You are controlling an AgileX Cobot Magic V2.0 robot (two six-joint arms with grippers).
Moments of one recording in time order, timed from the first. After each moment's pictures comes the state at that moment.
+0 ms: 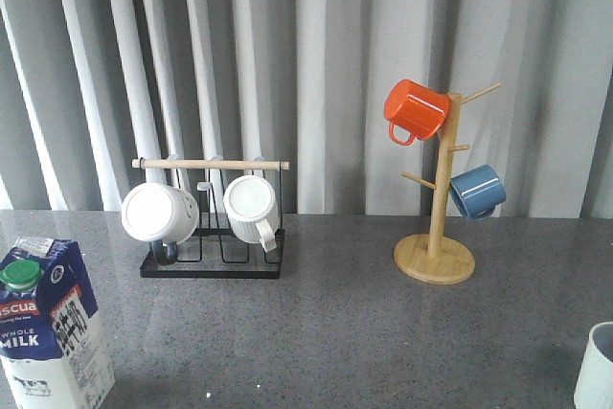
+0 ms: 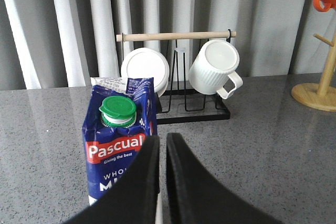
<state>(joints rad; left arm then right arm) -0.15 0.73 -0.51 0.05 -0.02 -0.09 -0.36 1.45 -0.41 0.06 -0.55 -0.27</state>
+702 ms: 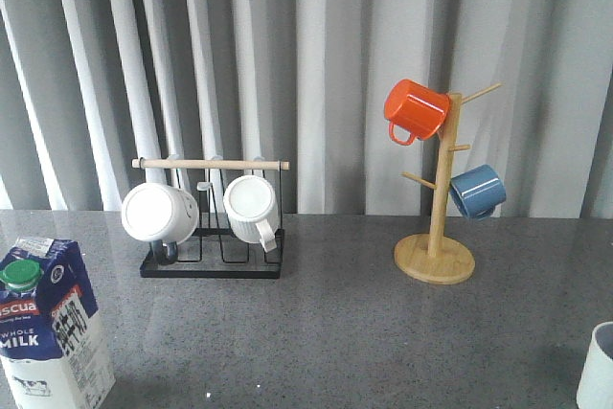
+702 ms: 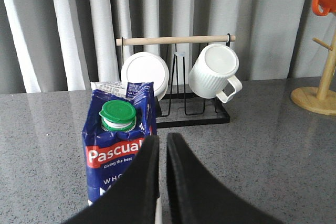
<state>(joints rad) -0.15 0.73 -0.51 0.05 -0.03 -0.09 -0.36 1.57 -0.47 0.06 -0.67 -0.30</state>
